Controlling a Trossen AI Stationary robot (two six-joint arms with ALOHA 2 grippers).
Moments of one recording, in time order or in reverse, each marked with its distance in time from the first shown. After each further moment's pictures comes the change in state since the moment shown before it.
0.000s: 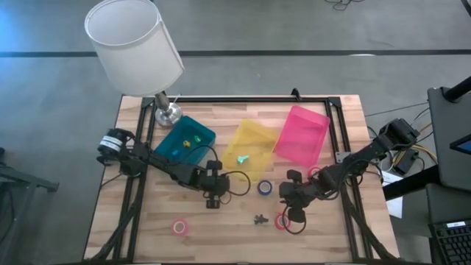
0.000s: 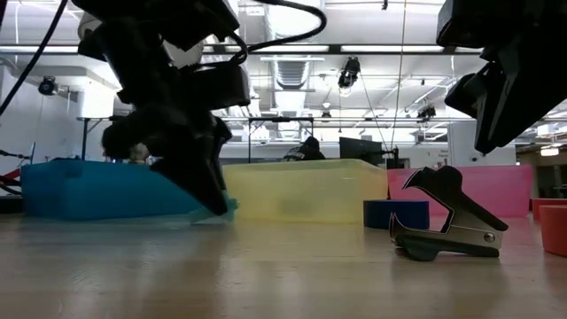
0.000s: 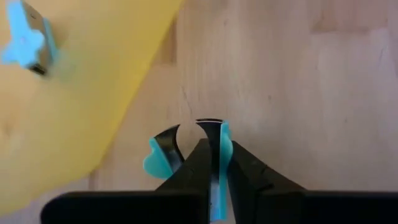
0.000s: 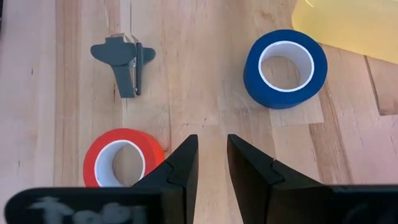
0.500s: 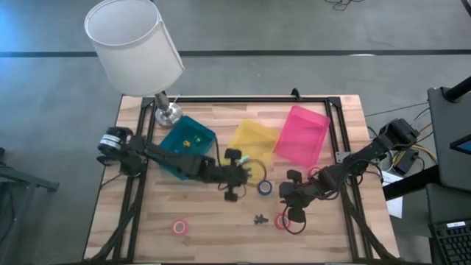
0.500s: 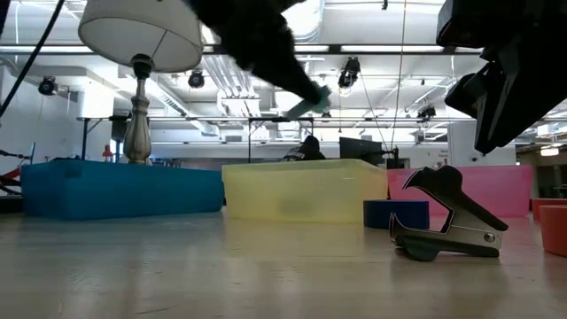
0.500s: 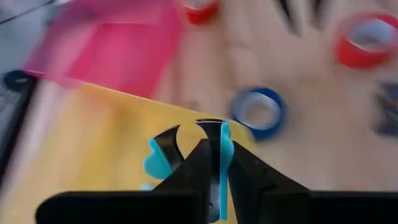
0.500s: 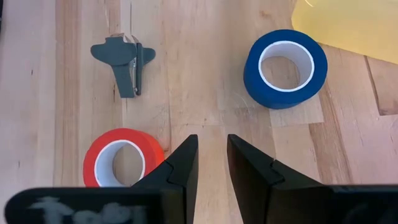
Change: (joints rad) left arm 0.070 -0.007 0.316 -0.014 -0.085 0.283; right arm 0.000 0.000 0.000 0.000 0.000 0.000
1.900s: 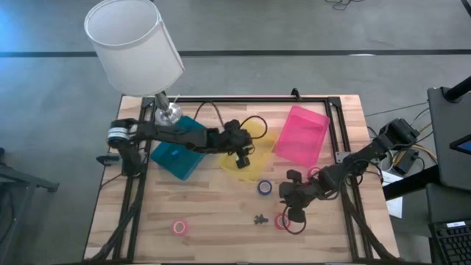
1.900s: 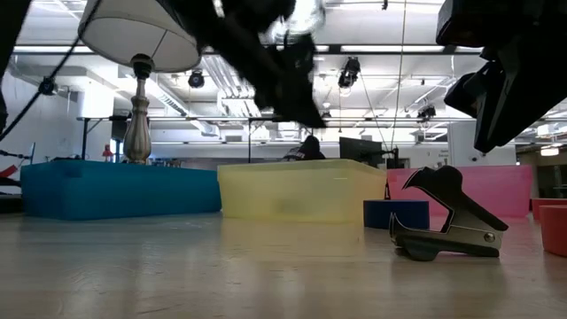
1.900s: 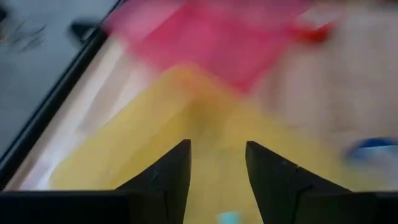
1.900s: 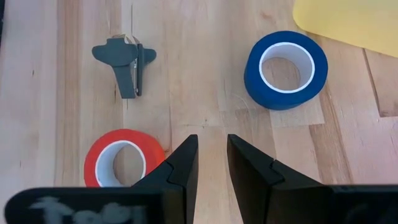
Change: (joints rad) left arm 0.259 0.029 -0.026 0.150 0.092 -0.120; right arm 0.000 0.000 0.000 0.003 0.000 -0.003
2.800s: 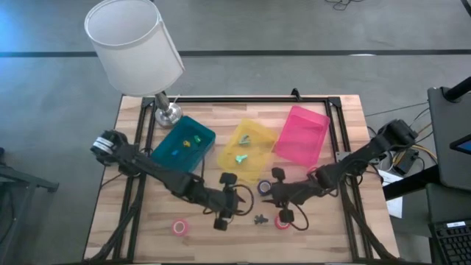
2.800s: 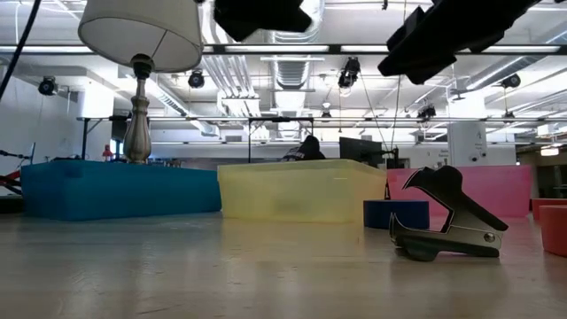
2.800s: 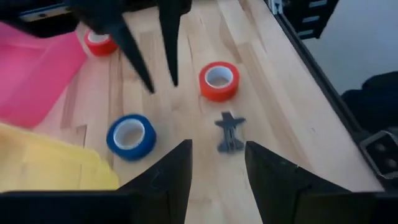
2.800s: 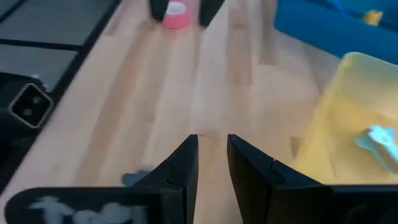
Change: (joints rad) left arm -0.491 -0.082 -0.003 -0.095 0.000 -0.108; right arm -0.035 0.030 0.000 0.437 0.100 -0.372
